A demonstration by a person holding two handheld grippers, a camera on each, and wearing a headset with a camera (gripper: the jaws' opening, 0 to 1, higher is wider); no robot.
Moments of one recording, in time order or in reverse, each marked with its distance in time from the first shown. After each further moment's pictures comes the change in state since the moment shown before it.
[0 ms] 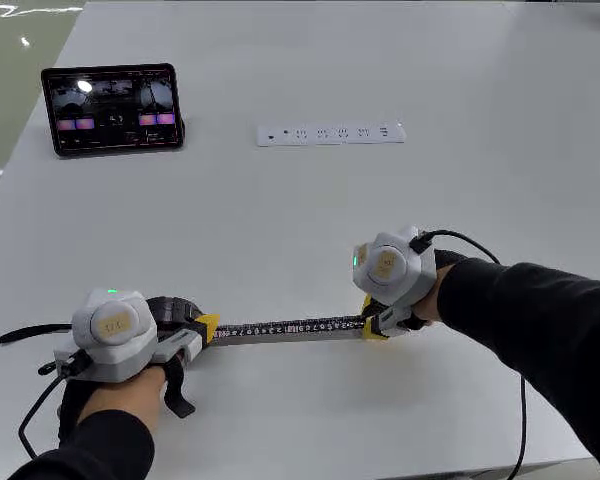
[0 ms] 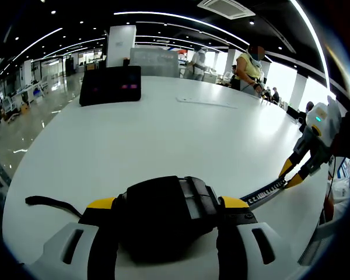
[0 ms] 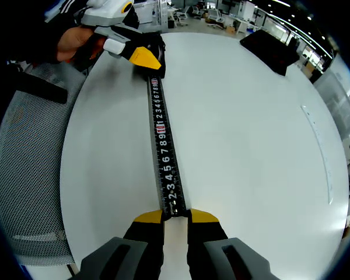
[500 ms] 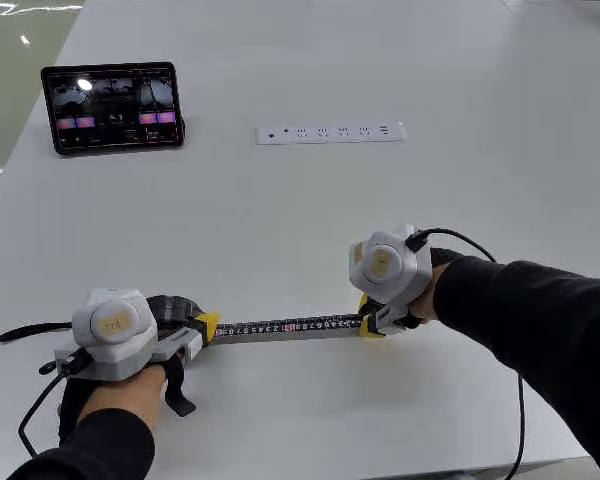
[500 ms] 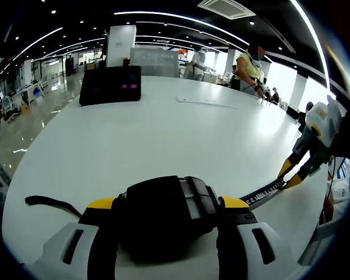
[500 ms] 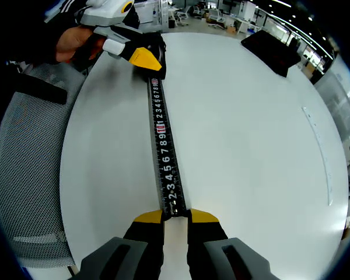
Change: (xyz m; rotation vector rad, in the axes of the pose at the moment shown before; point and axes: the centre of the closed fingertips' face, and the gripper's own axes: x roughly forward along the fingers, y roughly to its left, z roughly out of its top) left arm 0.000 -0.001 0.001 -0.002 0.000 -0.002; right arm 0.002 0.000 0.004 -0.004 0.002 -0.001
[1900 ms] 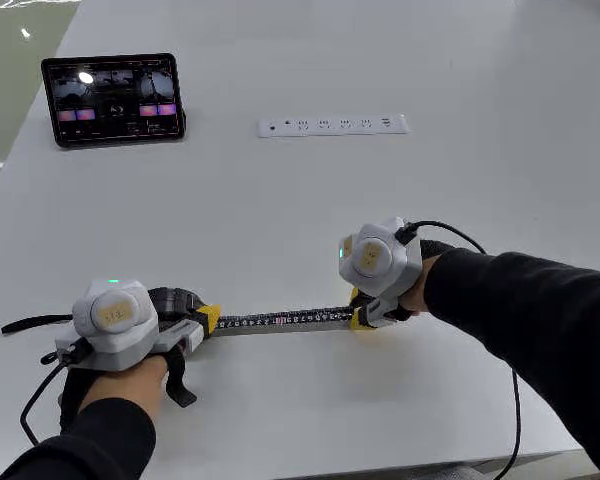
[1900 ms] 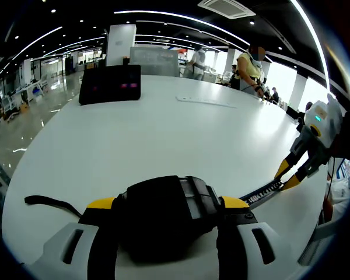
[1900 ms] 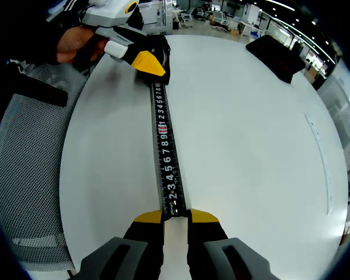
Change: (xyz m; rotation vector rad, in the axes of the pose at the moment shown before) left arm 0.000 0.000 0.000 -0.002 0.006 -0.005; right arm 0.004 0.002 0.014 -0.027 -0.013 0.005
